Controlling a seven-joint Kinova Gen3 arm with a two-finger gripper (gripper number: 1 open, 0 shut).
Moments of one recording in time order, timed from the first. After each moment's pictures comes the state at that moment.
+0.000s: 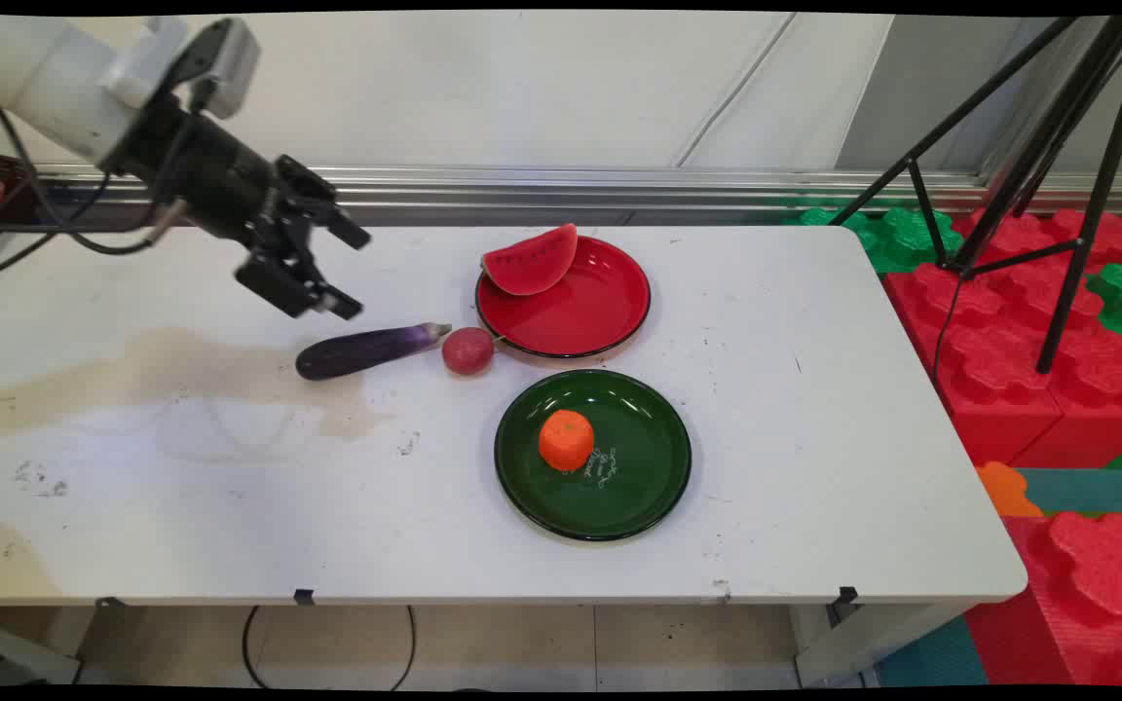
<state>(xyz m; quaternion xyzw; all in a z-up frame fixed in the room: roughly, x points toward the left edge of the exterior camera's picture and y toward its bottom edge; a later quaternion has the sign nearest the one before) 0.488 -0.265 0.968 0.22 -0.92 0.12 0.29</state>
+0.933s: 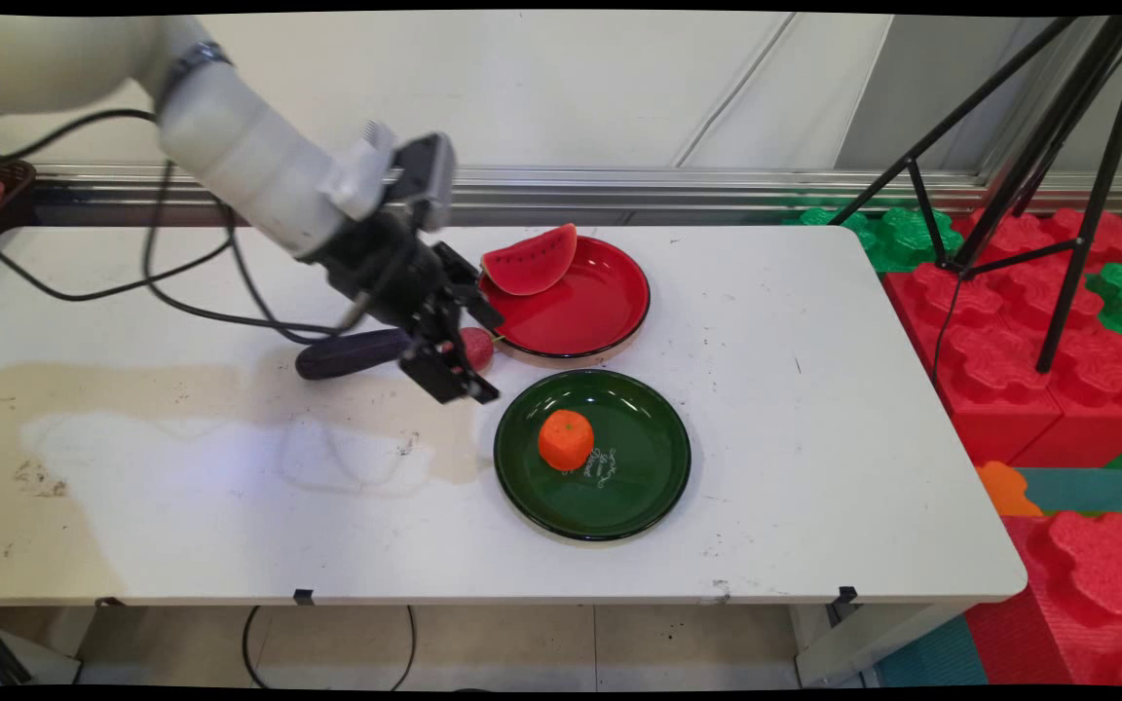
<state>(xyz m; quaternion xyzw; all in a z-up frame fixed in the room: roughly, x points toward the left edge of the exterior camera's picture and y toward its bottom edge) 0.357 -0.296 0.909 0.18 -0.94 0.09 0.28</state>
